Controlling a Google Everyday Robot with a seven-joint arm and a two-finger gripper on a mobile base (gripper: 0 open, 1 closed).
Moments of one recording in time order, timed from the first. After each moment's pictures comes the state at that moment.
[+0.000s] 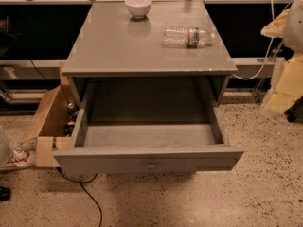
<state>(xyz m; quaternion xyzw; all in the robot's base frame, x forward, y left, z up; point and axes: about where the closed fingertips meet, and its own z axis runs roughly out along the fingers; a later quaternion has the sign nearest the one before) 0.437 -0.210 0.998 -0.60 0.77 -0.06 0.19</state>
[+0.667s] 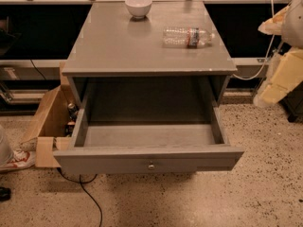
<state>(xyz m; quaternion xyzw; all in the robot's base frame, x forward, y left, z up) 0.460 -0.214 0.995 -0.59 0.77 -0.03 0.23</state>
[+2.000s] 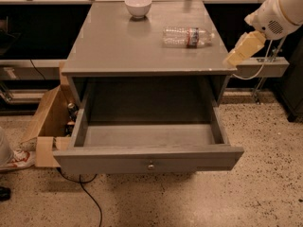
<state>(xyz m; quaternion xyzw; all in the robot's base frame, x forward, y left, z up) 0.635 -0.238 0.947 -0.49 0.81 0.02 0.34</state>
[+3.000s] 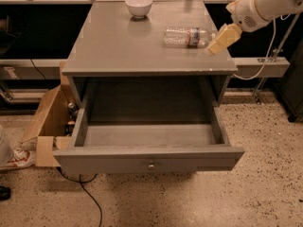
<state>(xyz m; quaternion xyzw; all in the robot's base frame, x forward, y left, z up) 0.707 -0.206 0.946 -0.51 0.76 0.02 0.40</state>
